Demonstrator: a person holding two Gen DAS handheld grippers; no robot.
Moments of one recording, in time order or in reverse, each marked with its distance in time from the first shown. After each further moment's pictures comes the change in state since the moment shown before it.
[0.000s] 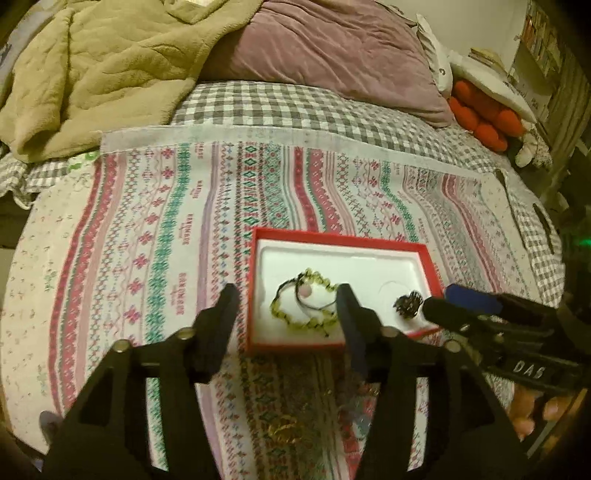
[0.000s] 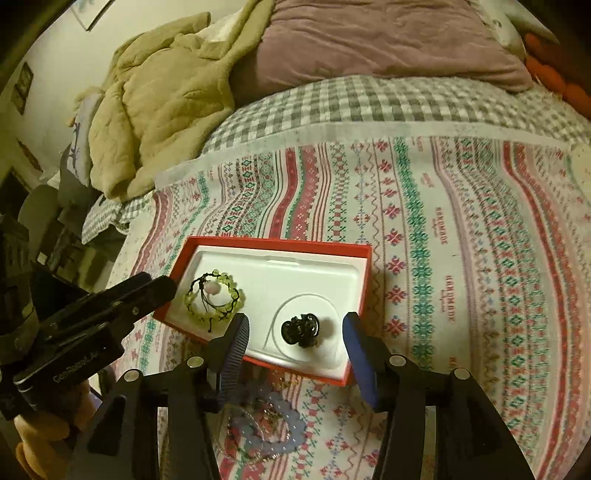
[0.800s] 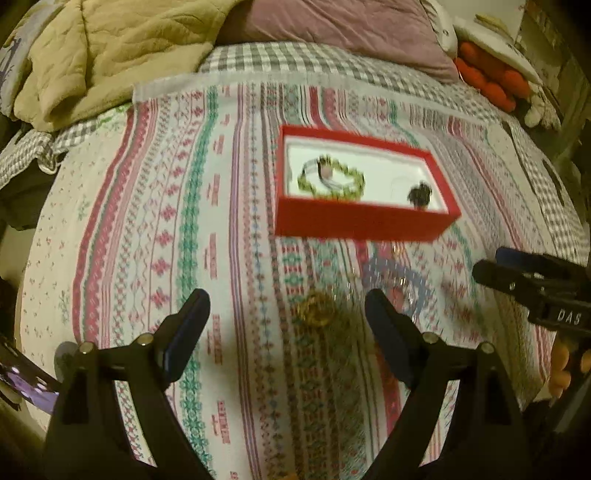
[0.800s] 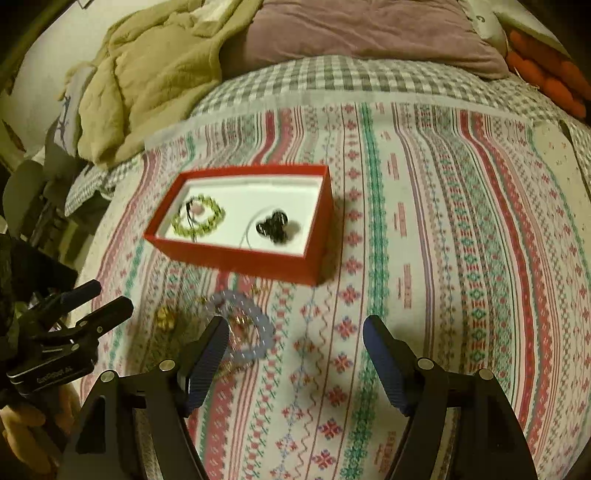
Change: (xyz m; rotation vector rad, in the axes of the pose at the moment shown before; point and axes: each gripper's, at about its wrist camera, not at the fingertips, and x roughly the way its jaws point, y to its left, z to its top) left arm -0.027 0.006 -0.075 0.041 0.130 0.068; right arm -0.030 -0.006 -0.065 -0.006 0.099 -0.101
